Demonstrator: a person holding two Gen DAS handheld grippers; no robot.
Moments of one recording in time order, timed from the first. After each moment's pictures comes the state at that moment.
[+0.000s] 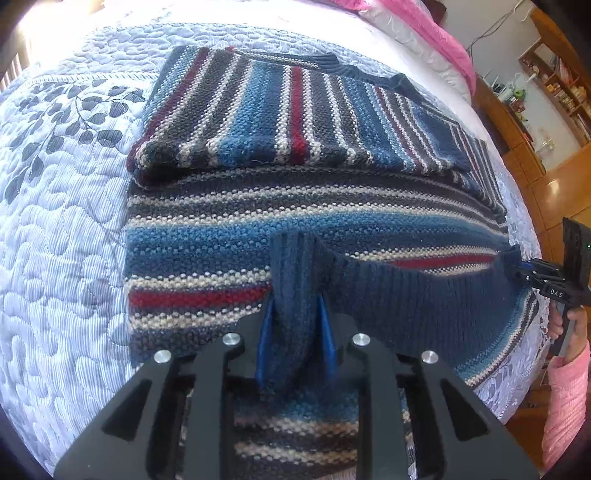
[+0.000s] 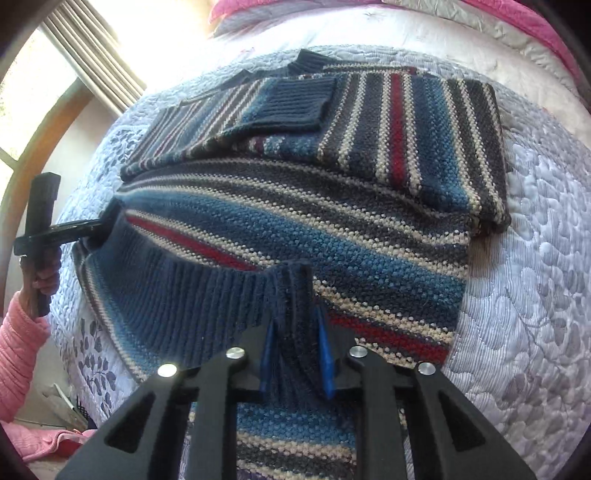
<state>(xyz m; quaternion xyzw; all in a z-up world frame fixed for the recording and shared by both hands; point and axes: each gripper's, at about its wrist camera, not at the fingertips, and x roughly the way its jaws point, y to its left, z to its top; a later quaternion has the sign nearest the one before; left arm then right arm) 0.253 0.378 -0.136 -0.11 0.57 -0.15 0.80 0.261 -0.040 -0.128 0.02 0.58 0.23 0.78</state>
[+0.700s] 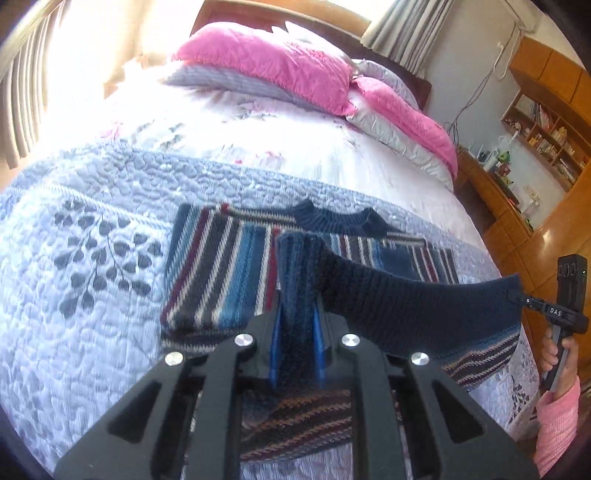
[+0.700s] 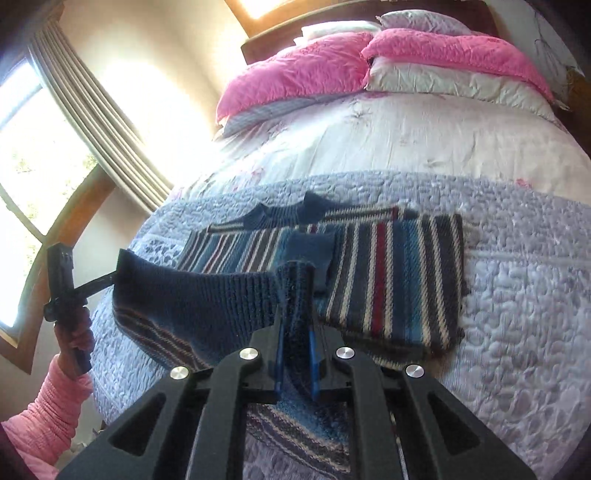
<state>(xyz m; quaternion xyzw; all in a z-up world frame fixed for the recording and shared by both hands) 0.291 0.384 -0.005 -0.14 0.42 -0.13 0.89 0.318 -0.070 -0.003 0.11 0.46 0.23 0.85</state>
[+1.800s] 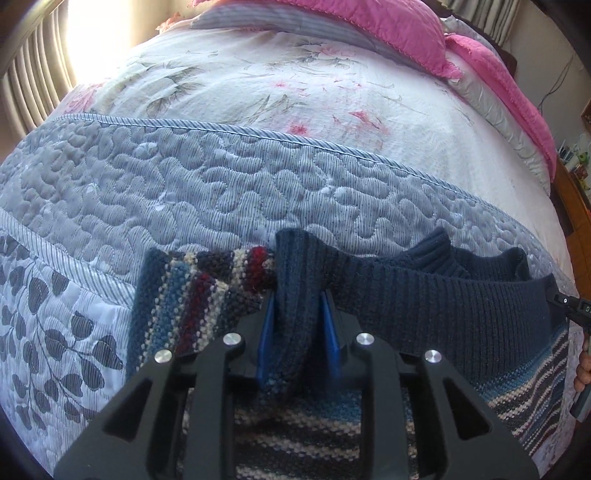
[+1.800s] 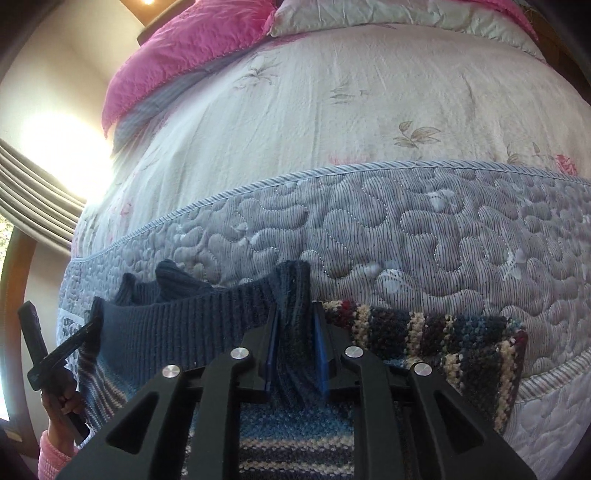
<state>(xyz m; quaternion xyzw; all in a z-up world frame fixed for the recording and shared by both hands) 0.475 0.375 -0.127 -0.12 0.52 0.00 0.85 0.513 -0.053 -0.126 0.17 0.54 0.11 0.82</state>
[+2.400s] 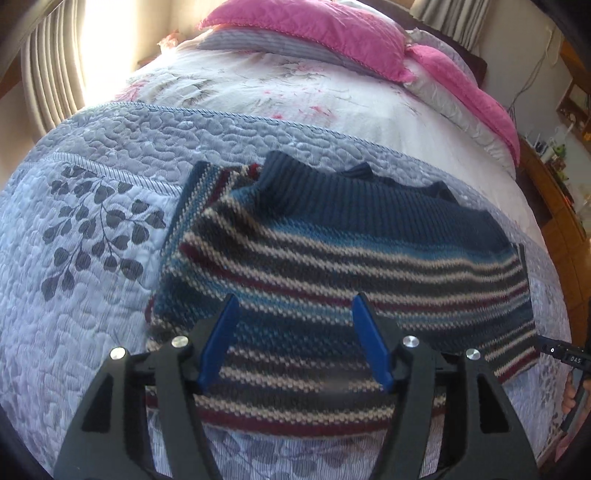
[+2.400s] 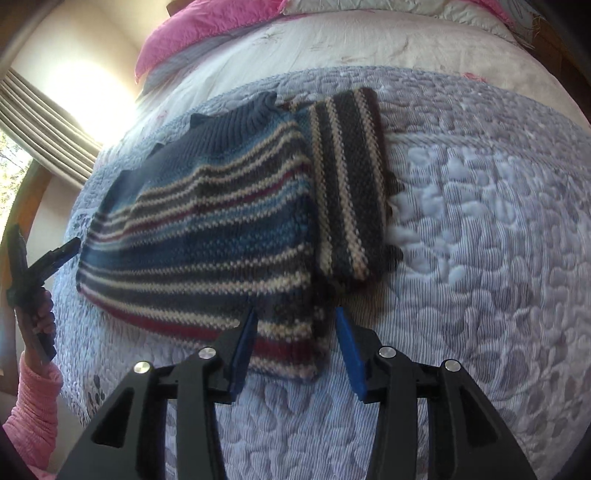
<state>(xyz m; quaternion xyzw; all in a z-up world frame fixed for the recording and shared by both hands) 0.319 0.348 -0.082 -0.11 0.49 -0.03 0.86 0.304 -0.100 -0.114 0.11 0.58 0.14 0.79</state>
